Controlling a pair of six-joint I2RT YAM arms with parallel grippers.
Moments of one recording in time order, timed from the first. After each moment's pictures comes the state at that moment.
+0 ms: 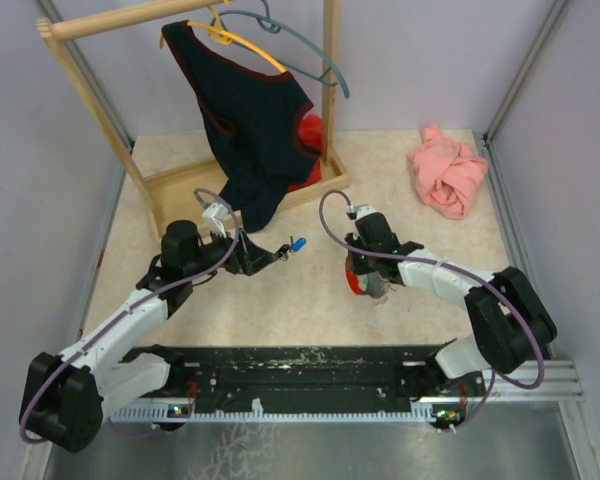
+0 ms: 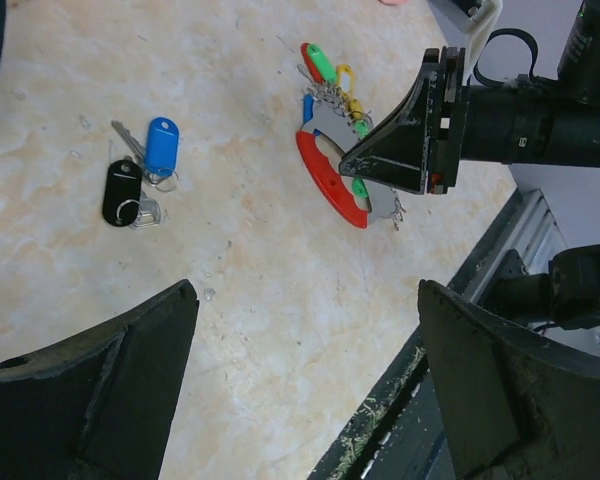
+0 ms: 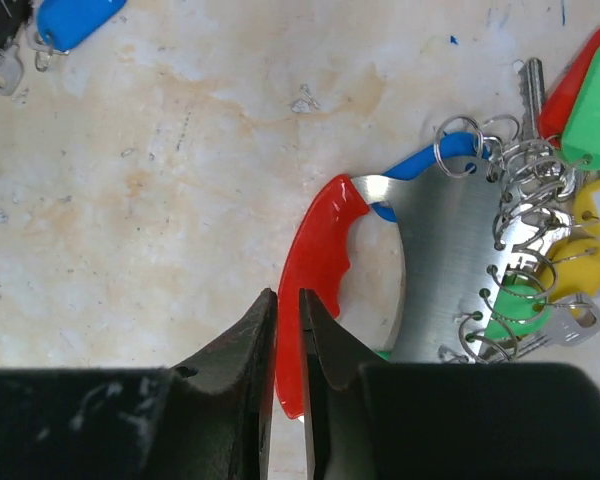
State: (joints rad) left arm -0.39 0.98 0.52 0.14 0.50 -0.49; right arm 0.55 1.43 0.73 -0.17 0.03 0.29
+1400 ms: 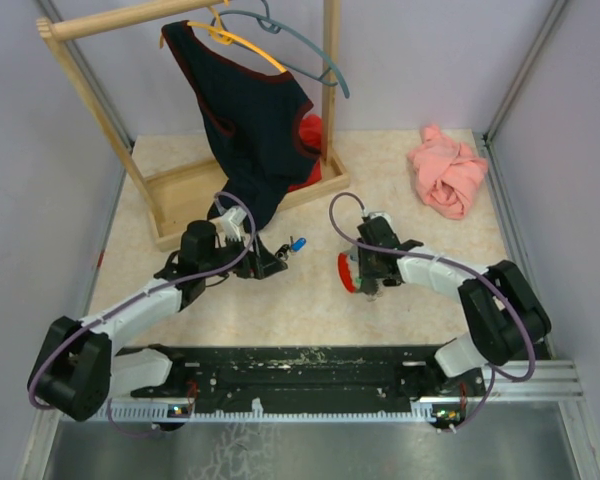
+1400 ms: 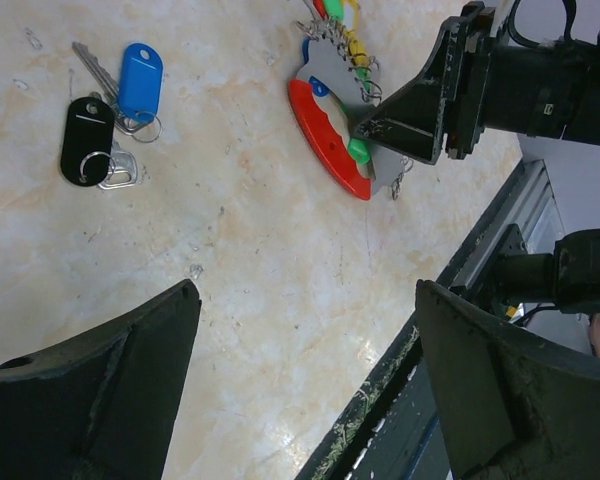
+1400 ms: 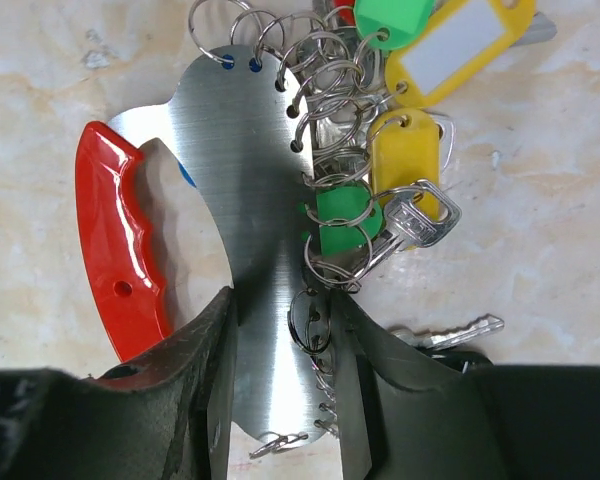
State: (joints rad) left arm -0.45 1.16 0.51 0.22 0.52 -0.54; right arm 0.53 1.47 0.73 -0.29 0.20 0.39
